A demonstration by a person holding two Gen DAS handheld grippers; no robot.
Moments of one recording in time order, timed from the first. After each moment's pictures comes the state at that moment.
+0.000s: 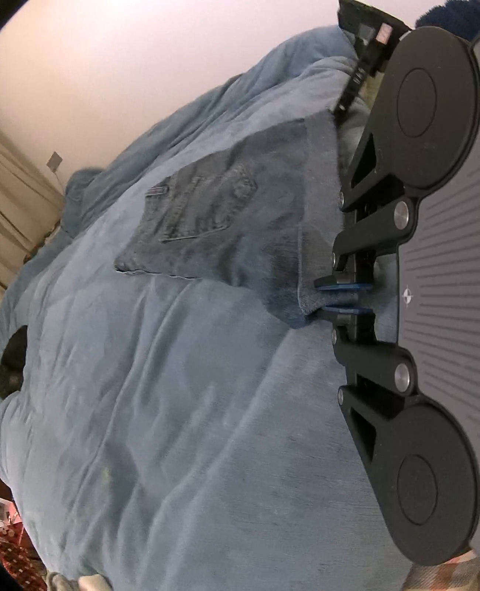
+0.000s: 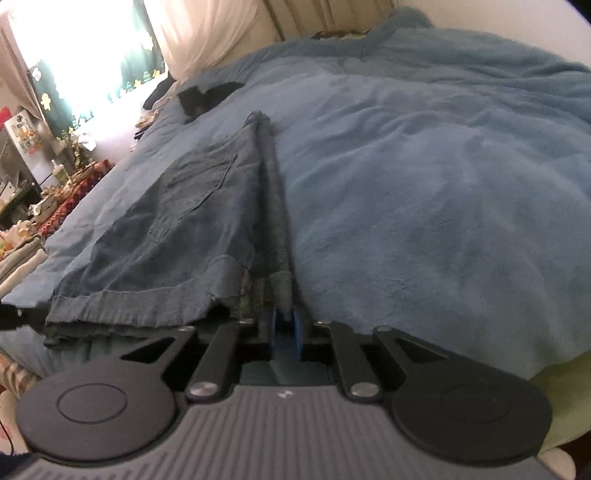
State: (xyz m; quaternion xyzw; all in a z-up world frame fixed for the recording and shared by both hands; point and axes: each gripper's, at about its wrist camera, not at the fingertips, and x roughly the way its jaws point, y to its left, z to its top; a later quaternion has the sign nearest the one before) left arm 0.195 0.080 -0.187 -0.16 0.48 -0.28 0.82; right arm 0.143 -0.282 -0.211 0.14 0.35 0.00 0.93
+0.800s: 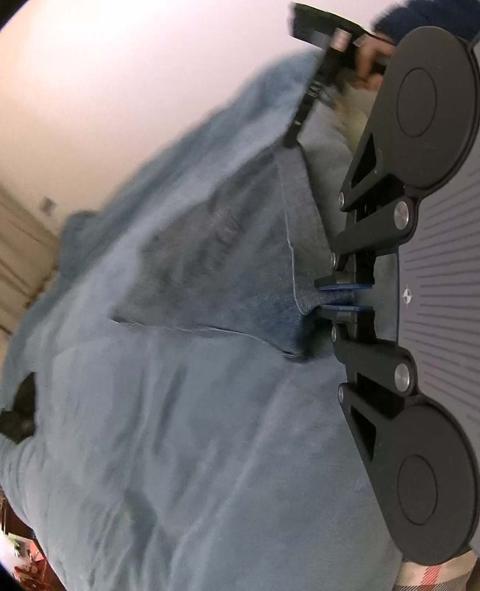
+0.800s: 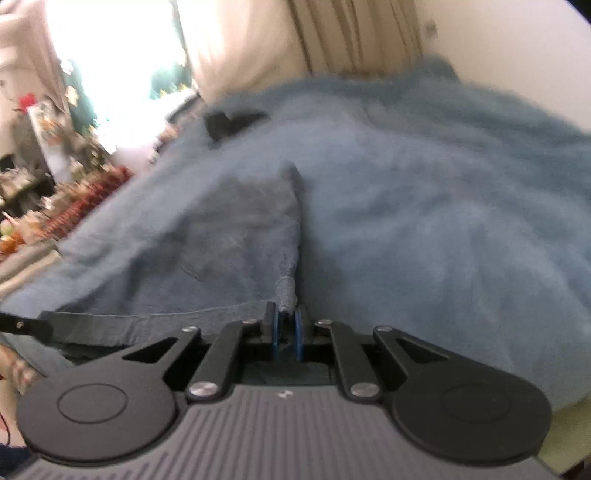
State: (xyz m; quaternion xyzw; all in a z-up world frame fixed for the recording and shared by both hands) left arm 0.172 0.060 -0.177 -0.13 0.47 -0.32 0.81; right arm 0.148 -0.283 -0.192 0.11 0.34 0.02 0.93
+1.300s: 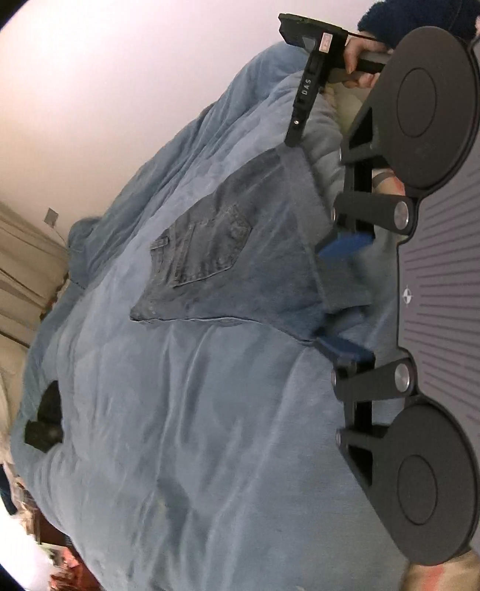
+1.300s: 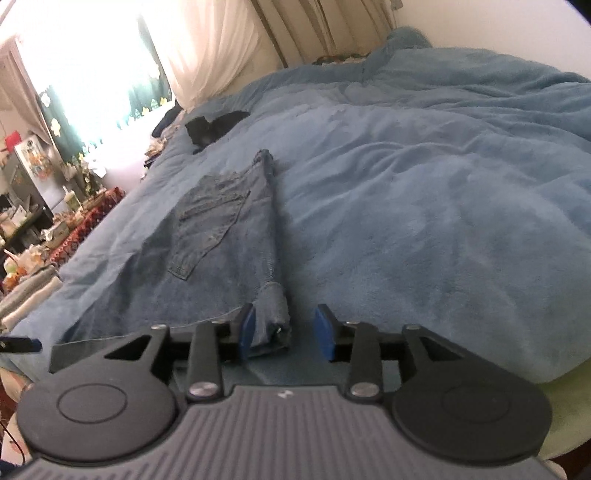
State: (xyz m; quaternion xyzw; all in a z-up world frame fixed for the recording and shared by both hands) left arm 0.175 0.081 -0.158 -0.09 0.42 -0.32 0.84; right arm 0.151 -0.306 -0.206 0.17 0.33 0.02 0.93
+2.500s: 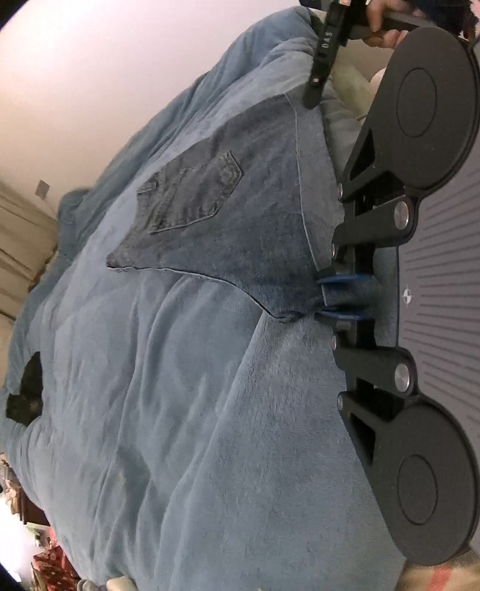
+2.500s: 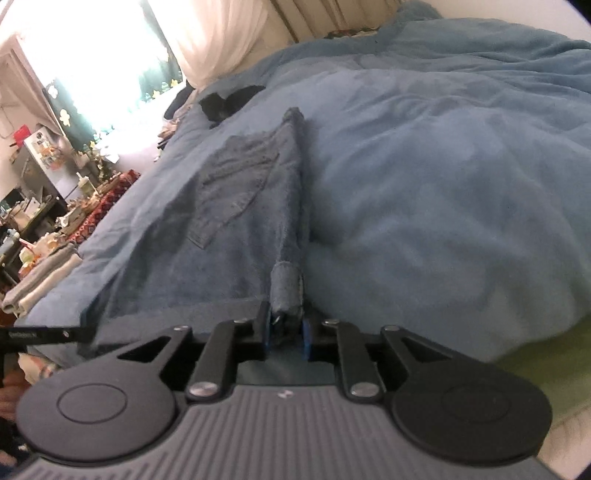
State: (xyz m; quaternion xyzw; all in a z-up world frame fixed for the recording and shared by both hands) left arm 0.183 0.090 -0.195 -0.09 0.44 -0.30 0.84; right arm 0.130 -0.282 -0.223 0.19 0.35 0.05 0.91
